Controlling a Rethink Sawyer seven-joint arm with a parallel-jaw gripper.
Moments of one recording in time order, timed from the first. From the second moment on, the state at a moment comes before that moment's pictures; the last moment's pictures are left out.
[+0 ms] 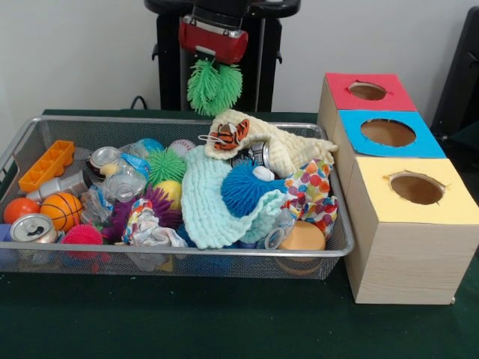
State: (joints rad) arm -0.24 -0.76 -0.22 2.15 -0.28 -0.08 2.11
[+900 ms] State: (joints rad) arm -0.30 -0.78 -0.16 2.11 -0.35 -0.06 2.11
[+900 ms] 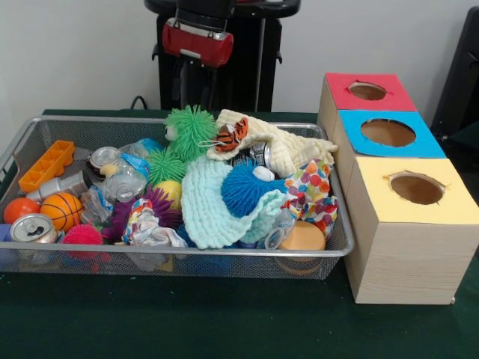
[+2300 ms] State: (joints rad) arm -0.19 -0.80 -0.17 2.10 -0.35 -0.06 2.11
